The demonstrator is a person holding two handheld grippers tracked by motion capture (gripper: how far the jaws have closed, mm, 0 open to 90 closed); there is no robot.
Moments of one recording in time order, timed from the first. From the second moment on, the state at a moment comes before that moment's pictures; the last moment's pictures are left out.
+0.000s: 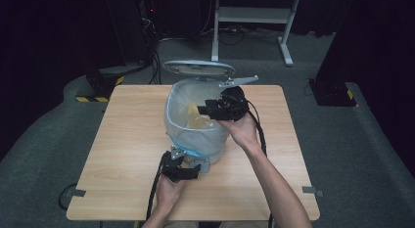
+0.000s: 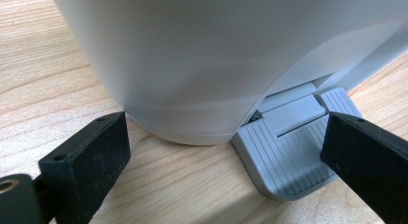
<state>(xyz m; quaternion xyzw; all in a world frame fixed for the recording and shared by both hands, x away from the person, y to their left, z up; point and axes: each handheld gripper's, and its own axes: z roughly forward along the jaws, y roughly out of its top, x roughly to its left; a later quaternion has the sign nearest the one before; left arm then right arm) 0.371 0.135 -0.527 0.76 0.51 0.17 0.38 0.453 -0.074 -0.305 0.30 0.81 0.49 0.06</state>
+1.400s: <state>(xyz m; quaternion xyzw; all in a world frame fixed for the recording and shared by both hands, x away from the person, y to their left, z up) 0.371 0.135 -0.527 0.76 0.51 0.17 0.38 0.424 -0.137 -0.316 0.32 0.77 0.55 0.10</state>
